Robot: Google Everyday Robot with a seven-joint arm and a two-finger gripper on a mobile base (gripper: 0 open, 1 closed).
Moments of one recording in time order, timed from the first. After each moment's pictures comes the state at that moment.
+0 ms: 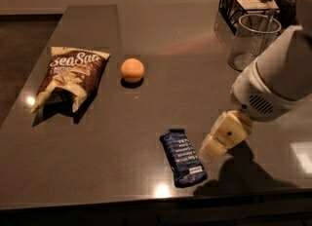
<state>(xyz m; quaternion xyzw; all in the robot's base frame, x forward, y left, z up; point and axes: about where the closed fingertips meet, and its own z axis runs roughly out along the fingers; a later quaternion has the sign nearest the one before) 0.393 -0.142 0.898 -0.46 0.87 0.09 0.16</state>
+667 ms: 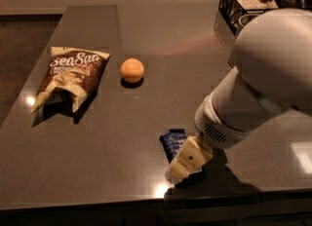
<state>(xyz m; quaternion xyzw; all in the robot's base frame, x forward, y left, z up) 0.376 -0.089 0.854 -0.43 0.89 0.08 0.15</state>
